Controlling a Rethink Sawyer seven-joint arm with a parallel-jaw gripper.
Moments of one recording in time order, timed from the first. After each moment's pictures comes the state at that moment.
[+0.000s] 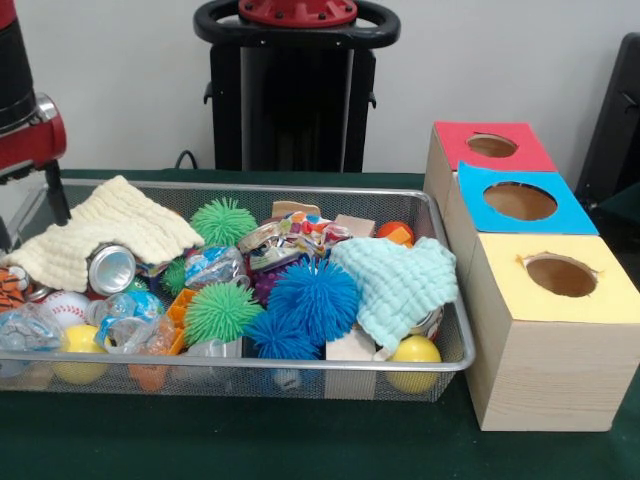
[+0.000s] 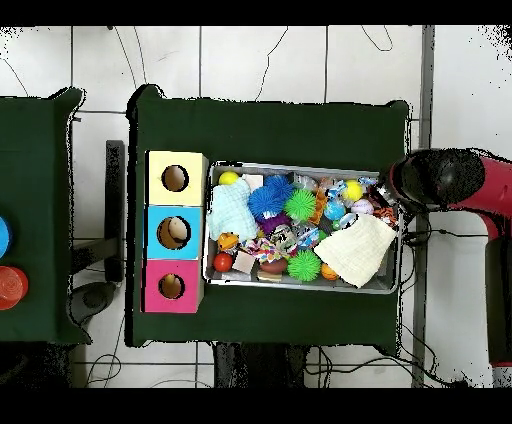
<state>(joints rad) -0.92 -0.55 0.63 1.26 -0.58 1.12 0.79</state>
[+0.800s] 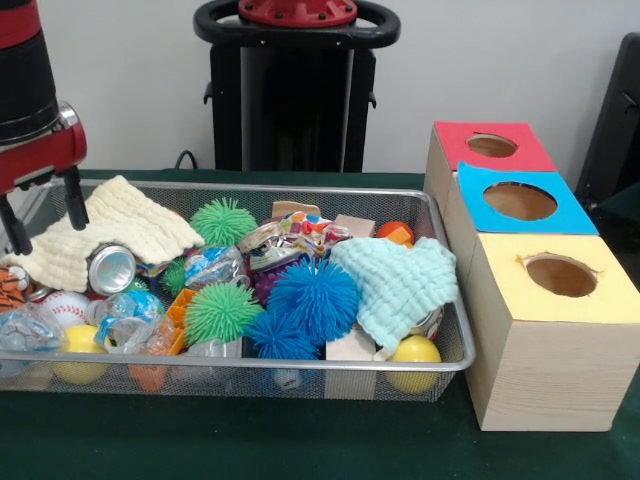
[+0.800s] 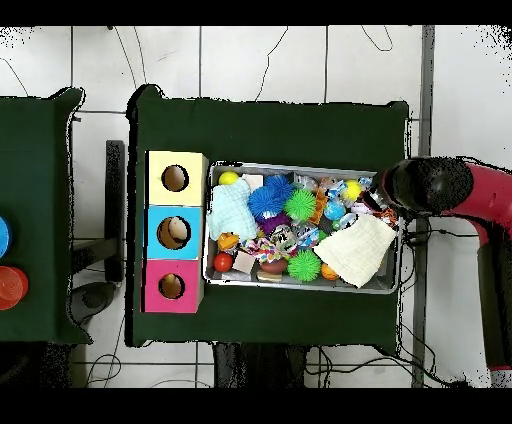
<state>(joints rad) -0.92 -0.55 0.63 1.31 -0.58 1.07 0.79</state>
